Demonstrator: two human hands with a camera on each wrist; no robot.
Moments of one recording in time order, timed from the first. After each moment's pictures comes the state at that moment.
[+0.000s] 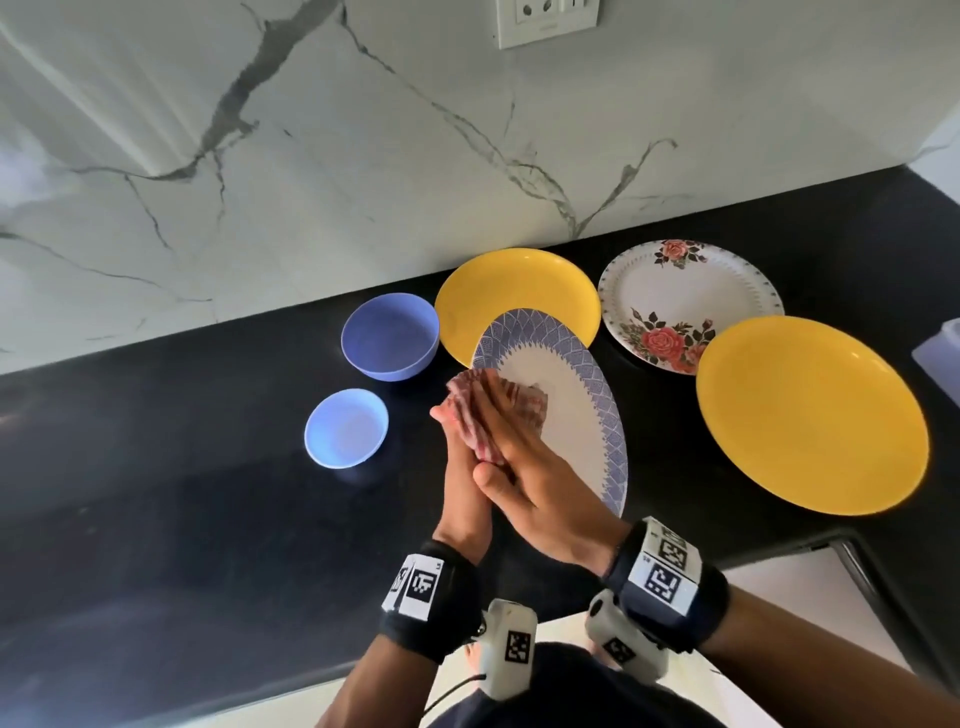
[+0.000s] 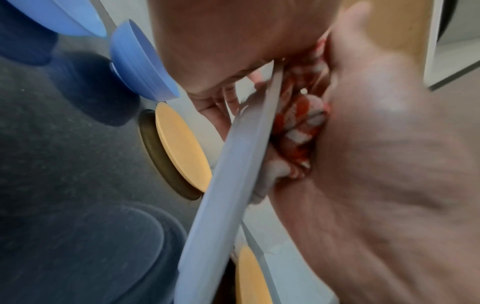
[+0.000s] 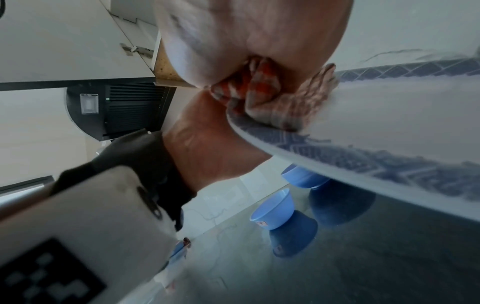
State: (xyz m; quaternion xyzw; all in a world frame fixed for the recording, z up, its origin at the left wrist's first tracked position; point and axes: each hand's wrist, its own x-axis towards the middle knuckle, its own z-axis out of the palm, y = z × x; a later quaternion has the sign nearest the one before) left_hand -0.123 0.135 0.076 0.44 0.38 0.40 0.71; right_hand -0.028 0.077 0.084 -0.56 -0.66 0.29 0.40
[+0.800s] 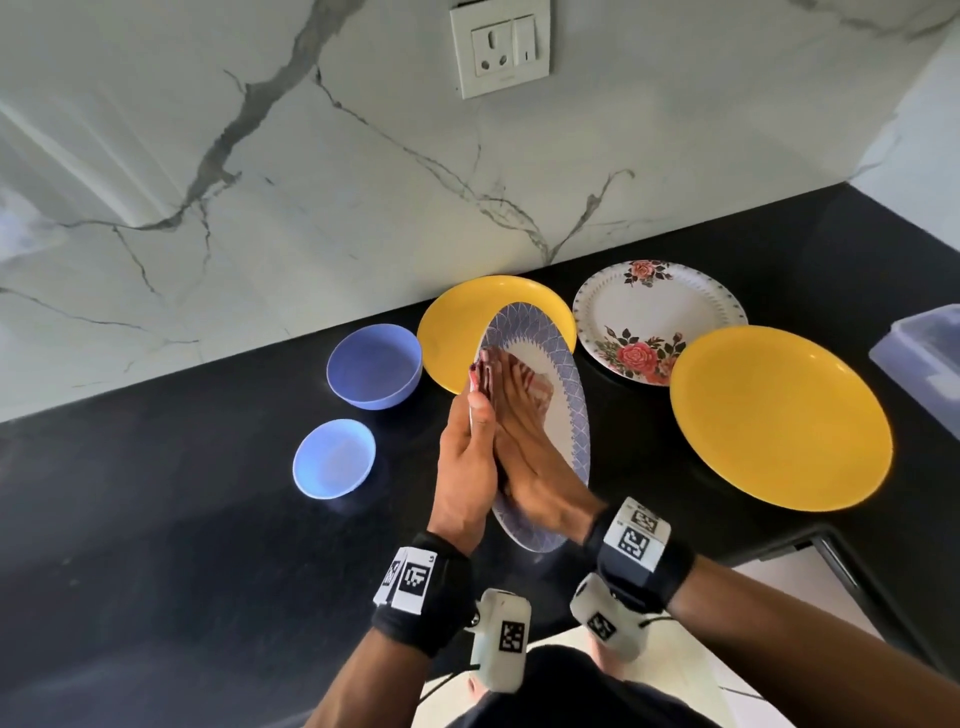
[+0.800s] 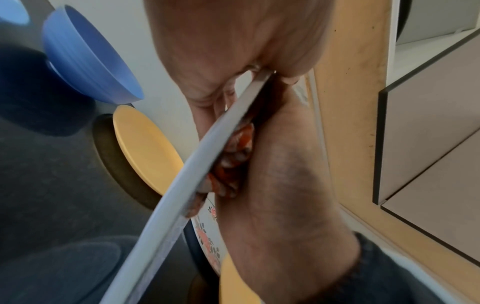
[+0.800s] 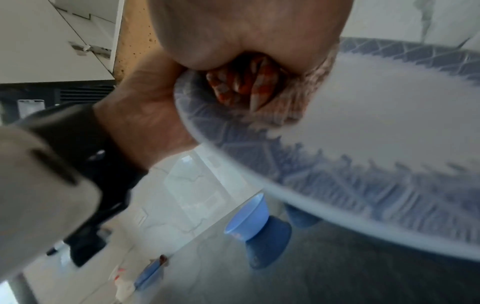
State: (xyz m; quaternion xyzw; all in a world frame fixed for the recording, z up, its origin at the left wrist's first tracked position) left_hand -0.104 0.143 0.097 0.54 0.36 0.40 0.65; right_hand -0.012 0.115 0.053 -0.64 -0.65 0.14 0.38
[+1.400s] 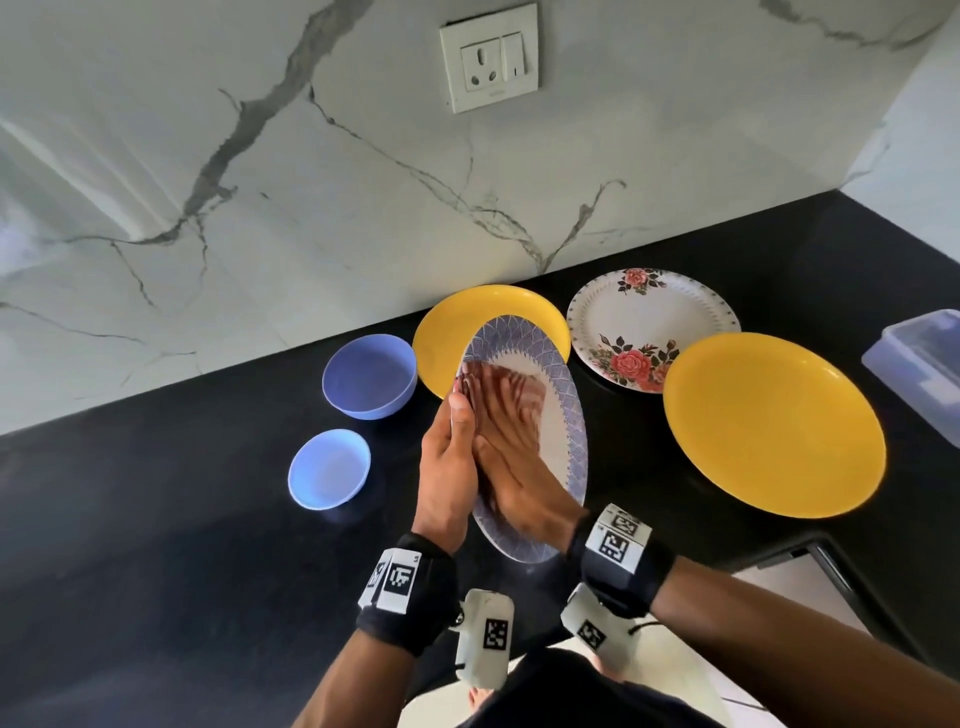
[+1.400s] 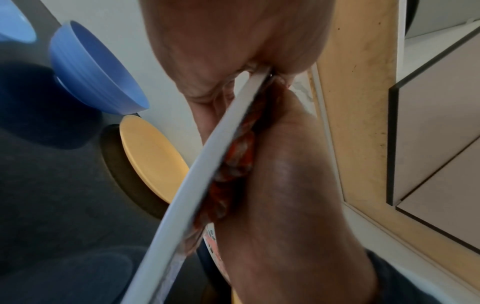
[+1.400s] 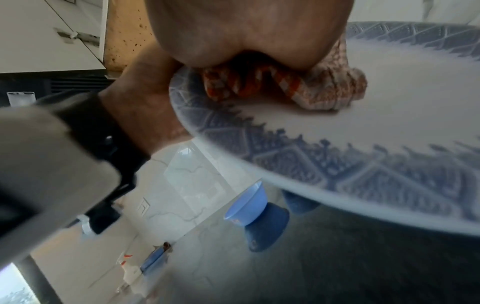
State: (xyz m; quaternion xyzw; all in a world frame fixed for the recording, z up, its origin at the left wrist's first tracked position) left_hand -0.105 0.150 0.101 0.53 0.36 0.41 0.65; right_hand -0.012 0.117 0.041 -0.65 -0.65 0.14 0.37
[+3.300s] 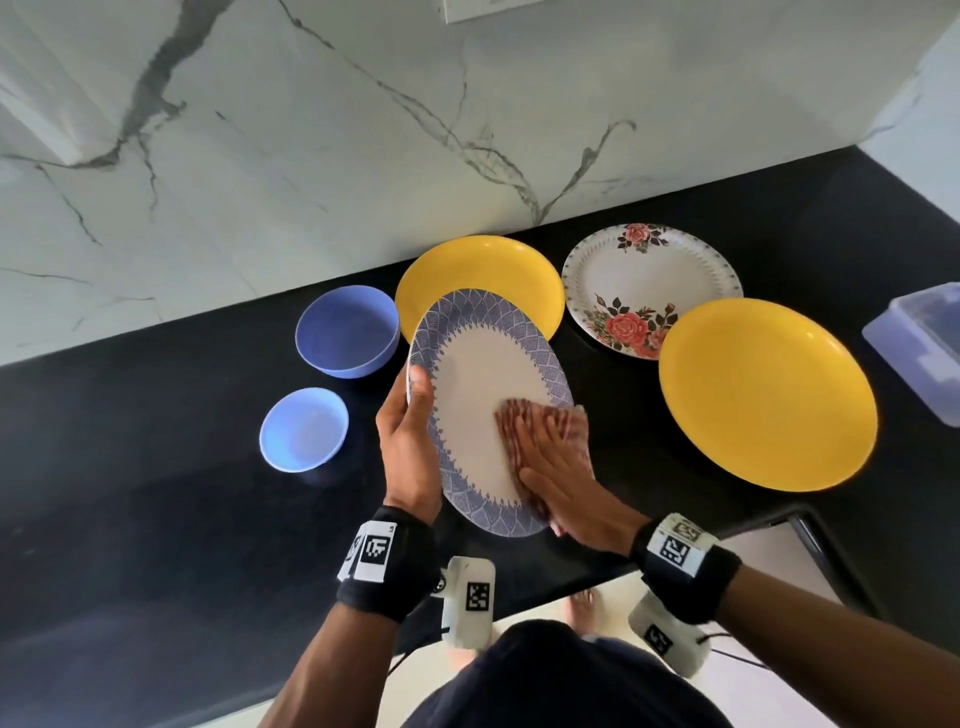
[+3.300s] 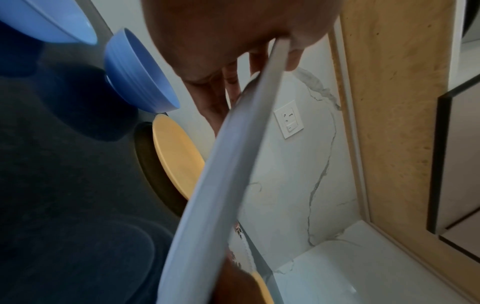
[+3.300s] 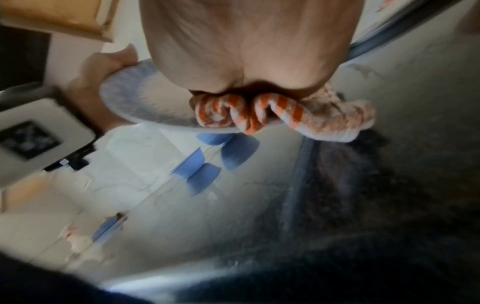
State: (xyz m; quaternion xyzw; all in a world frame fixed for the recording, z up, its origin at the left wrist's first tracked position) left_hand -0.113 0.156 0.086 0.45 0.39 0.47 0.65; right_hand 0.047 0.046 -0.007 -0.65 -0.67 0.32 0.17
